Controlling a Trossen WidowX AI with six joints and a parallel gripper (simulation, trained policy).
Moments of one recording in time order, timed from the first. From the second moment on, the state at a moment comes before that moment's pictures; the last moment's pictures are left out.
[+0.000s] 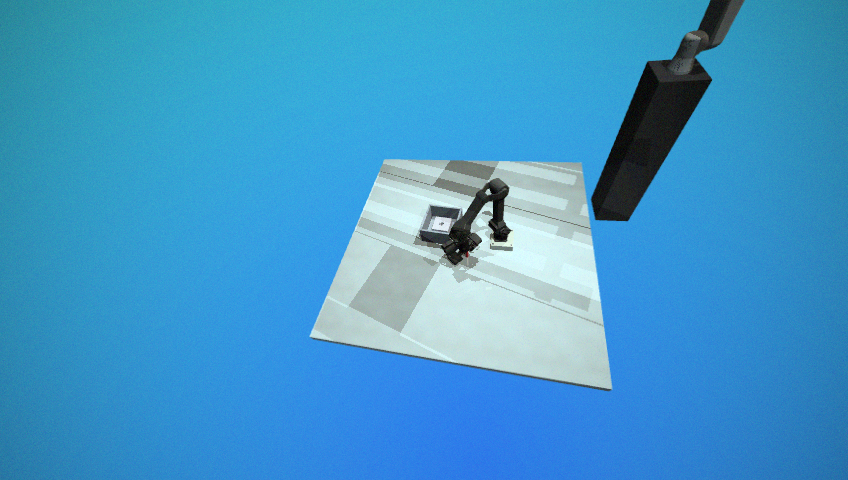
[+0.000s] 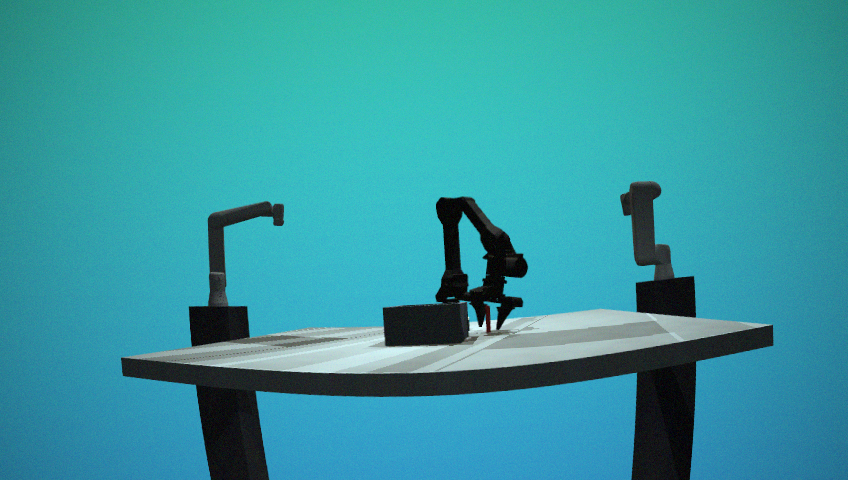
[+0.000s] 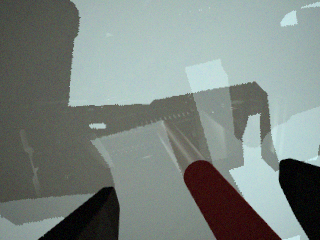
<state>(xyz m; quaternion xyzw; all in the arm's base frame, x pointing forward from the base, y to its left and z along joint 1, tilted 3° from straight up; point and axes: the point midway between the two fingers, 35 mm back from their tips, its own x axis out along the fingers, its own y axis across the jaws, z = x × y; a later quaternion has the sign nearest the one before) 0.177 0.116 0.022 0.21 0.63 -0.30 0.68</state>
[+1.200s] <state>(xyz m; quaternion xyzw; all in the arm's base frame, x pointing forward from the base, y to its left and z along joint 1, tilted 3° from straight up) 0.232 0.069 0.120 0.22 0.54 -0.35 0.74</state>
